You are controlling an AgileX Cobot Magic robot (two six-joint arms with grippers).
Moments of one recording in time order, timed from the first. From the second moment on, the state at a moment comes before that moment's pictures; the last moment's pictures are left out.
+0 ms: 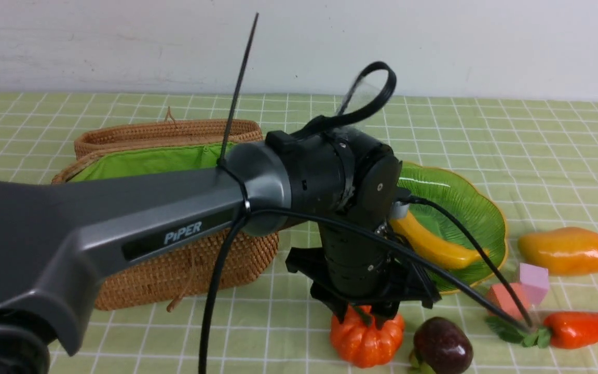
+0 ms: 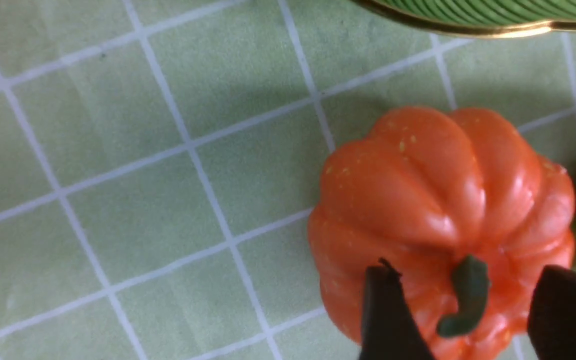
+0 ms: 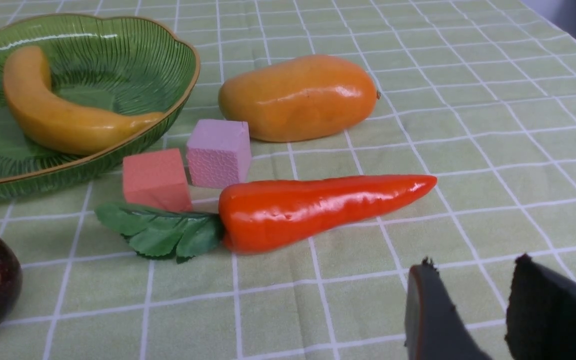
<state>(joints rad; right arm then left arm) -0.13 -0.01 0.02 -0.10 0.38 0.11 -0.81 2.03 -1.64 -0.05 0.96 -0.47</state>
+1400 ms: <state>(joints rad) -0.13 -0.01 0.02 -0.10 0.38 0.11 -0.25 1.71 -1.63 -0.11 1.01 -0.35</state>
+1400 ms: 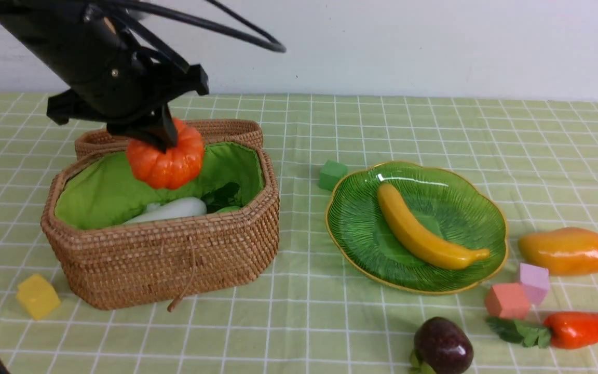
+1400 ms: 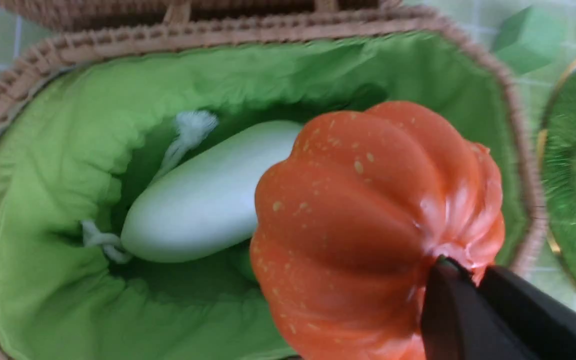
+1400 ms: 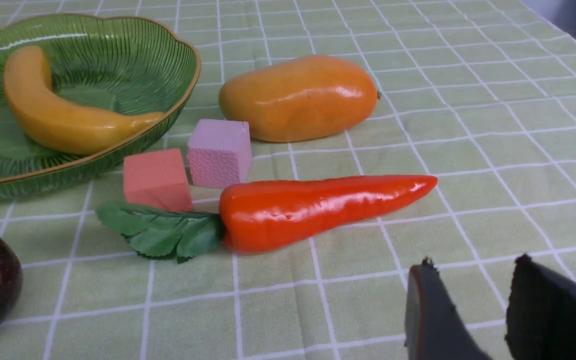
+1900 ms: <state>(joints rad) -0.13 -0.01 0.02 -0.10 0.38 0.11 -0.25 1.82 -1.63 -0.08 1.01 -0.49</state>
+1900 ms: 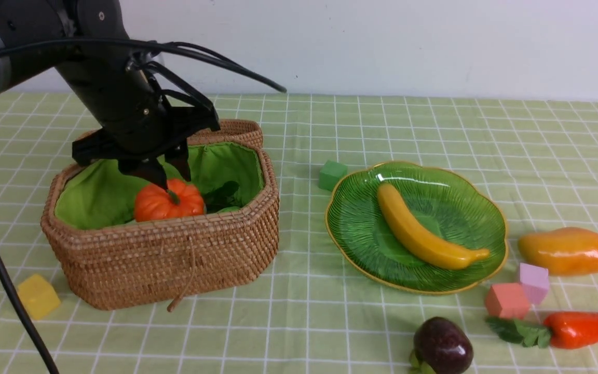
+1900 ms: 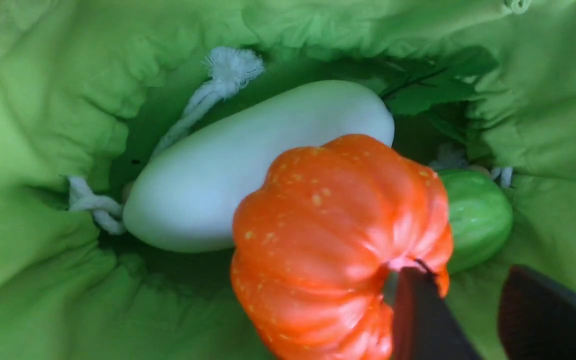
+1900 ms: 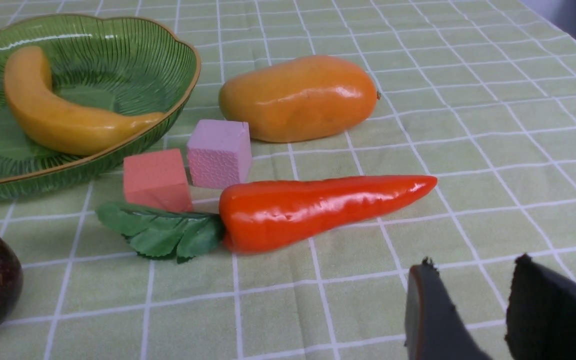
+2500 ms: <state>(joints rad) -0.13 -0.01 0.02 -0.10 0.38 0.11 -0.25 1.57 -1.63 -0.06 1.10 -0.40</state>
